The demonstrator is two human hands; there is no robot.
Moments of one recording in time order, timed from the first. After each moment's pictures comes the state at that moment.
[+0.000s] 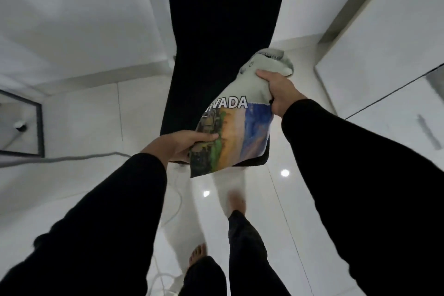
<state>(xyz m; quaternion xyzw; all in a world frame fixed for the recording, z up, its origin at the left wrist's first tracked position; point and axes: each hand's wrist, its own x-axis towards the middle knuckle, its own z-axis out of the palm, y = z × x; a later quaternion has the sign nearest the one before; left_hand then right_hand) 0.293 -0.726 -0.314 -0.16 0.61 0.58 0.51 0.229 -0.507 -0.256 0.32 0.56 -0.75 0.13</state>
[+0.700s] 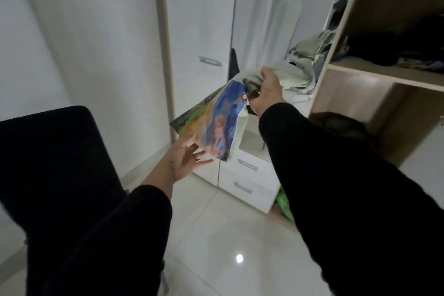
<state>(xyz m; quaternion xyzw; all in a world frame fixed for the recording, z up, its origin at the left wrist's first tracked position) 0.368 -0.400 -0.037 0.16 0.45 0.74 0.47 0.455 -0.227 0.095 0.25 0.28 -0.82 -0.44</state>
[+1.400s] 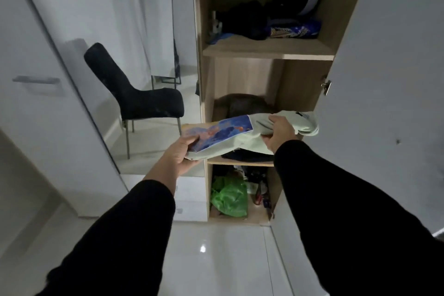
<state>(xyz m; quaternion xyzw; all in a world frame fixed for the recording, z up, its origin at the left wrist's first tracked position) 0.448 -0.019 -0.061 0.23 0.48 0.58 0.62 0.653 0.064 -0.027 0.47 0.15 -0.67 -0.55</state>
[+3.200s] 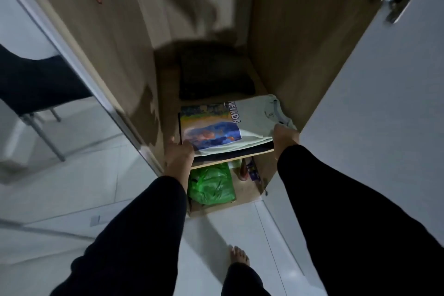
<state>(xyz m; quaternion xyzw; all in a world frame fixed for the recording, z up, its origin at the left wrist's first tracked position) 0.470 0.281 -0.306 0.25 0.82 0.37 0.37 0.695 0.289 -0.267 0.79 0.24 -0.42 -0.38</state>
